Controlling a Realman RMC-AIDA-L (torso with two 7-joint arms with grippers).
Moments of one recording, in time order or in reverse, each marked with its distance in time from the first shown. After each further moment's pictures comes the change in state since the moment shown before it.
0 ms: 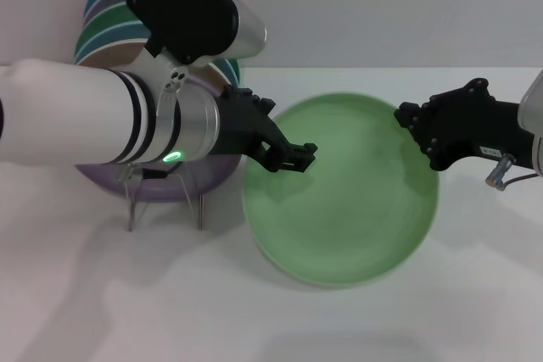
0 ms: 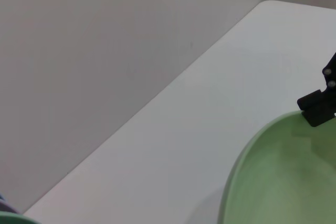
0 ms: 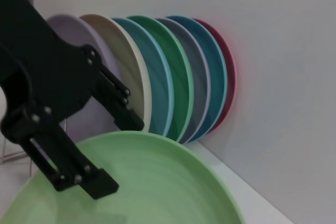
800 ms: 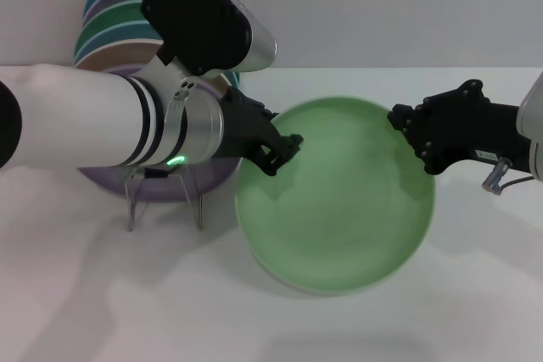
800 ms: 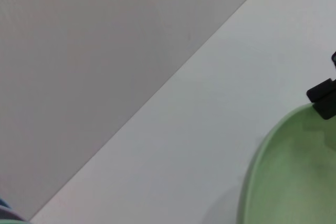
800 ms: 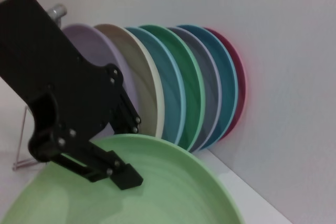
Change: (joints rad) left arm -0.011 0.001 0.022 0.029 0.027 0.025 0.039; right arm -0.019 -0.002 -0.024 0.033 0.011 0.005 -0.001
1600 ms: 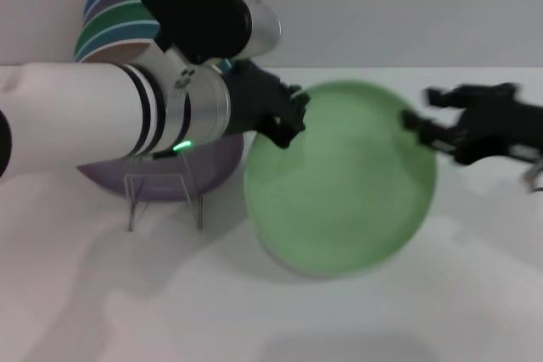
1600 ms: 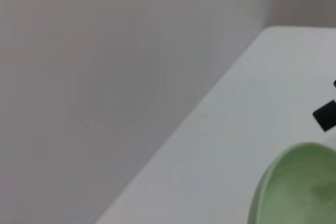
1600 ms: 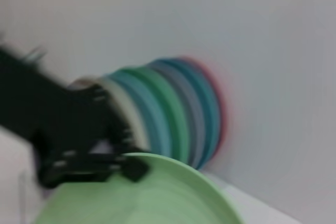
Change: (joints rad) left arm 0.049 -0.001 0.028 -0.061 0.003 0.124 0.035; right arm -0.062 0.004 0.129 -0.043 0.248 0.065 0.006
